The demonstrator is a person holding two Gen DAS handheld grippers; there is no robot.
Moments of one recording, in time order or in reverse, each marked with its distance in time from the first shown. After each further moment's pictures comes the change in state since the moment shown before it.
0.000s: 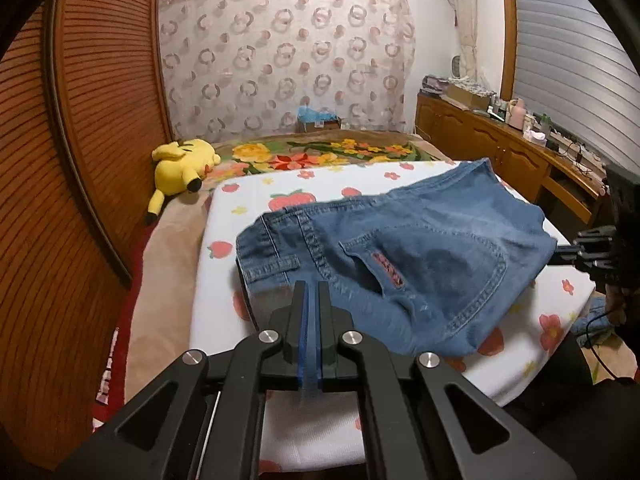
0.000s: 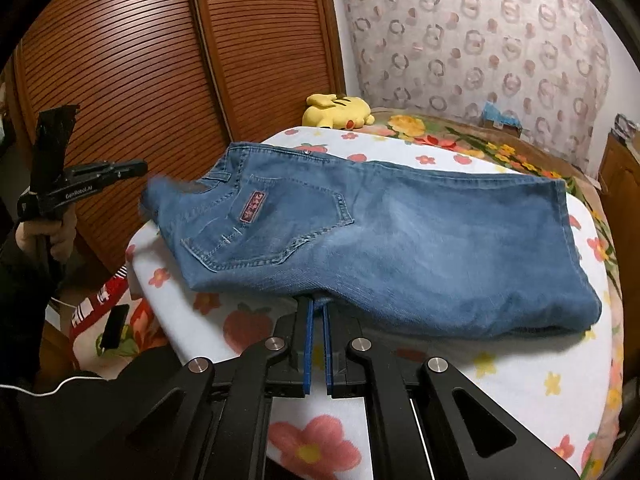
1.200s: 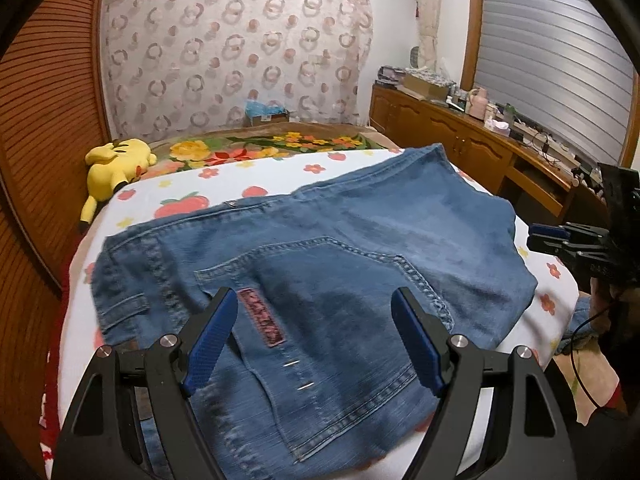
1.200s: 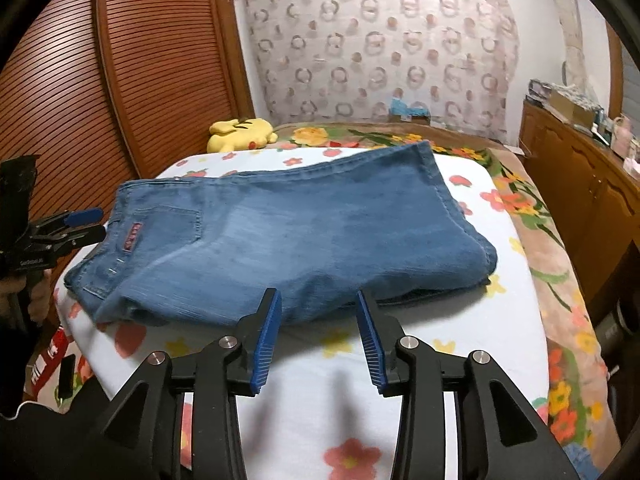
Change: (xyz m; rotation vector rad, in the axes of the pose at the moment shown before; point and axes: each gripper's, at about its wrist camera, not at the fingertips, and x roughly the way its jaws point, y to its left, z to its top) left arm 0.082 -0.093 0.009 0.035 0.025 -0.169; right arm -0.004 -0.054 -0.030 0.188 -0.078 -0.250
